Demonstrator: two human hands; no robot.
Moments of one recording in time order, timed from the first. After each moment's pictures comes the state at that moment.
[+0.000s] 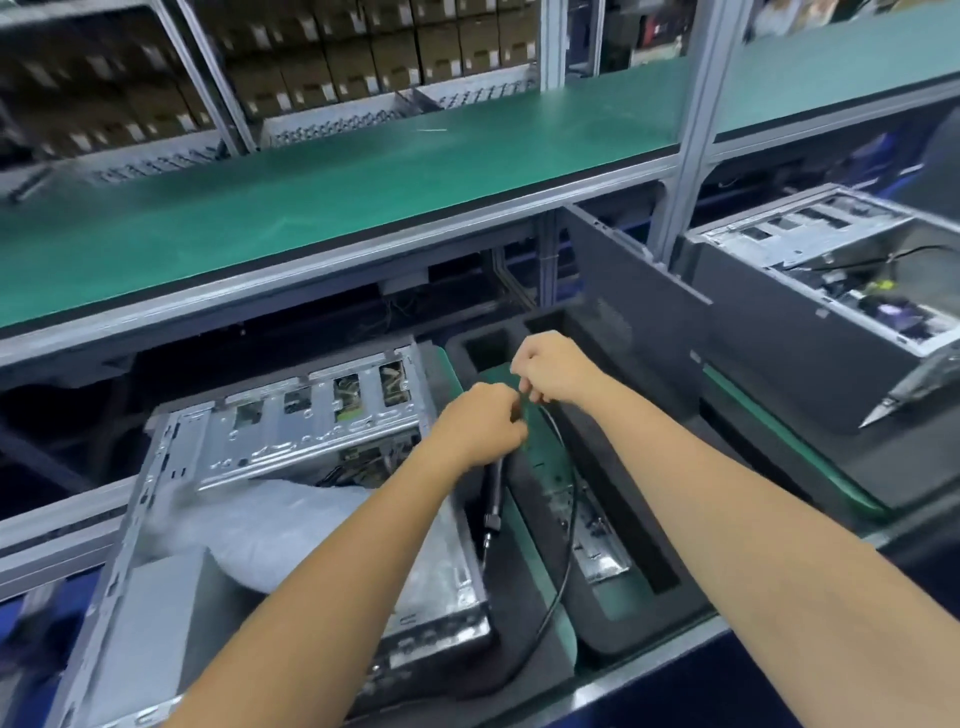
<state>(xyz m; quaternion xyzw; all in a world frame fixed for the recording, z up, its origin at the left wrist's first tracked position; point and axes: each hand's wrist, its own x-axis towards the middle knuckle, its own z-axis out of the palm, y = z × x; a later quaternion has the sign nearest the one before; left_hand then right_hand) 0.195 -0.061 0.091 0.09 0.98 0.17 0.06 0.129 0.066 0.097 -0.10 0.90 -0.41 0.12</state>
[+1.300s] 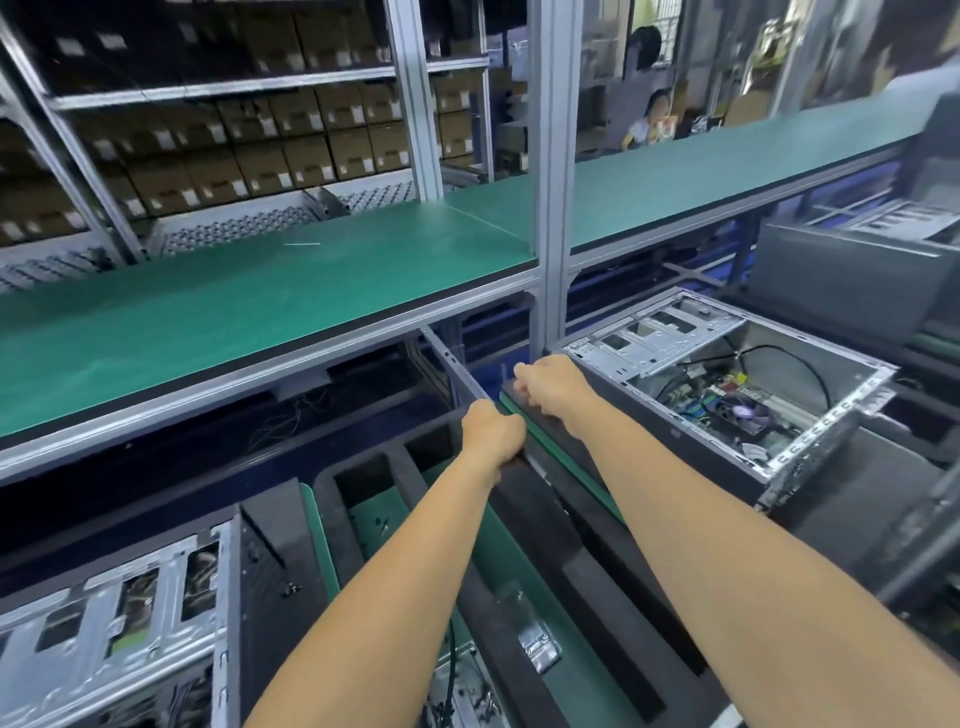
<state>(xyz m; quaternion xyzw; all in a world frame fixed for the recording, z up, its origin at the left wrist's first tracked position) 0.024 0.144 0.126 -0.12 0.83 0.54 0.08 -0.003 0.235 0.153 0.10 0.82 -0.56 0.02</state>
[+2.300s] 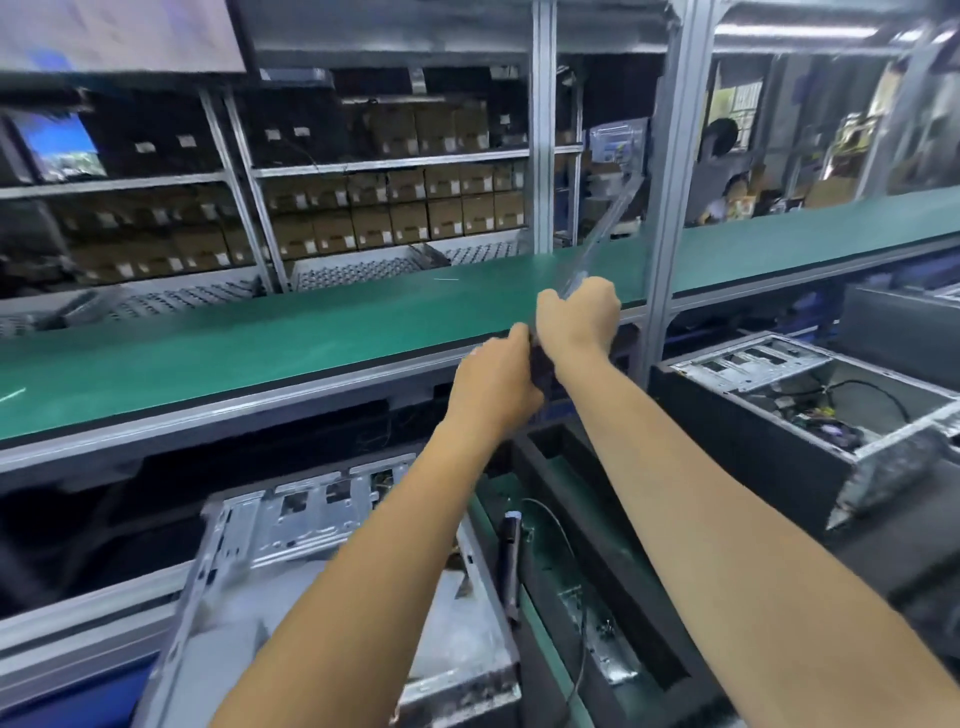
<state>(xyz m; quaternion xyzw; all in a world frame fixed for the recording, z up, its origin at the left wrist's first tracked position) 0.233 -0.060 0.260 0.13 0.95 0.15 -0.25 0.198 0.029 0.296 0.08 0.77 -0.56 -0.30</state>
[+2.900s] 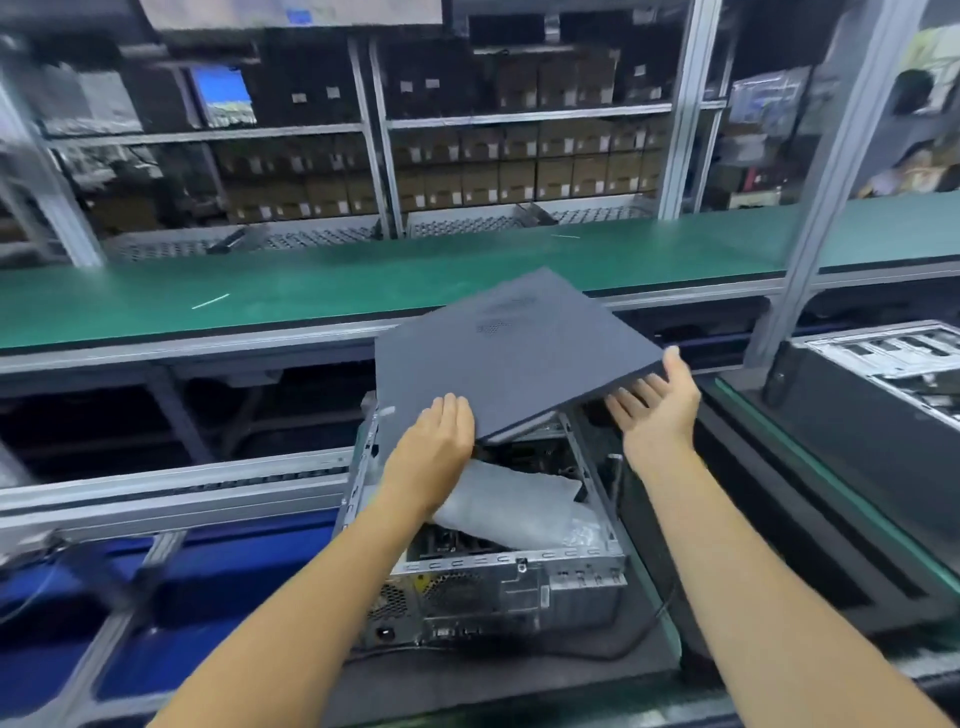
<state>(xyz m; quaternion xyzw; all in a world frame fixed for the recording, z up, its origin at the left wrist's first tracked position) 0.402 -0.236 0.160 0.05 0.95 -0.15 -0.29 0.297 -0.022 0.179 0.12 0.41 -0.90 0.03</state>
